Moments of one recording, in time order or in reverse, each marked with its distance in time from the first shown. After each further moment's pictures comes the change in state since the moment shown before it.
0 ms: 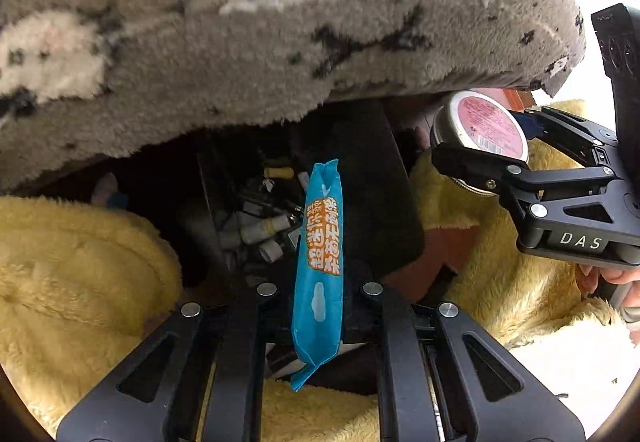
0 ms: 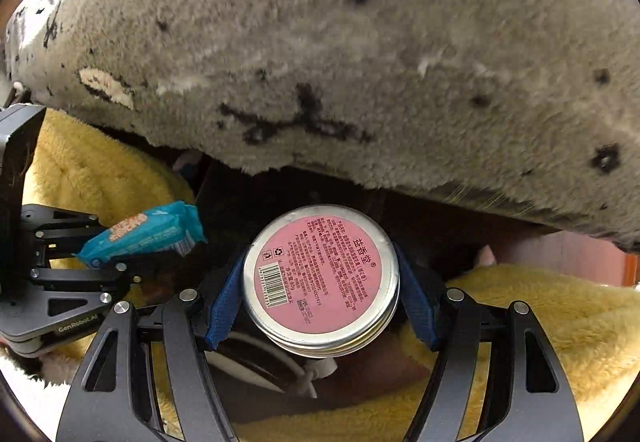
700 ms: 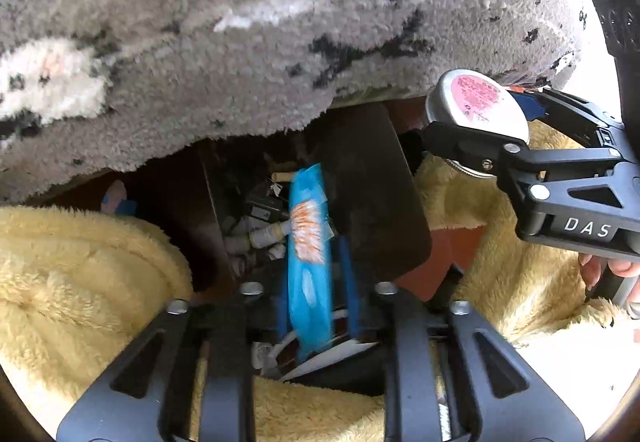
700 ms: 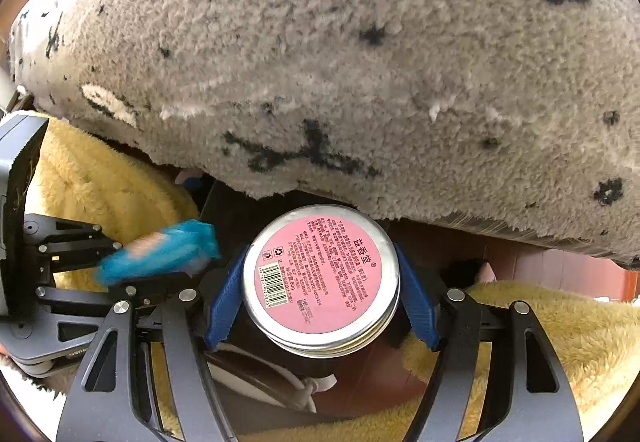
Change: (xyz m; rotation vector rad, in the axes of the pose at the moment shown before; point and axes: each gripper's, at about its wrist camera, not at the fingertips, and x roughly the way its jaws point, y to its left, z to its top) left arm -0.007 -0.008 0.002 0.023 -0.016 0.056; right arm -0.005 0.006 0.016 -0.015 -0.057 -0.004
